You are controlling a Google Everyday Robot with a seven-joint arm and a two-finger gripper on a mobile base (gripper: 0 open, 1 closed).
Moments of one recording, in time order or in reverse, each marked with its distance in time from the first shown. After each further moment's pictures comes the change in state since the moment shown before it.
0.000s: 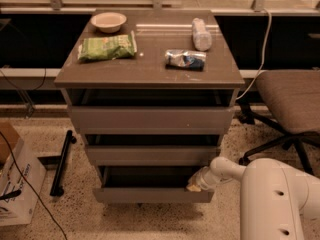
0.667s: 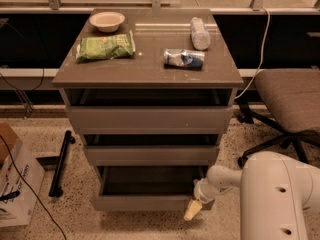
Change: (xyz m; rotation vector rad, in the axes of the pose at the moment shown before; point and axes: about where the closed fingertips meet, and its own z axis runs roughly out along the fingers) arm 0.022 0.064 -0.013 -0.098 0.078 0.001
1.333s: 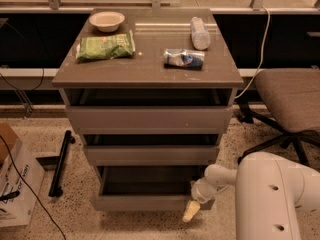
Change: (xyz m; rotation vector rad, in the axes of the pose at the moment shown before) arm -0.004 0.003 0.012 -0.041 0.005 -0.035
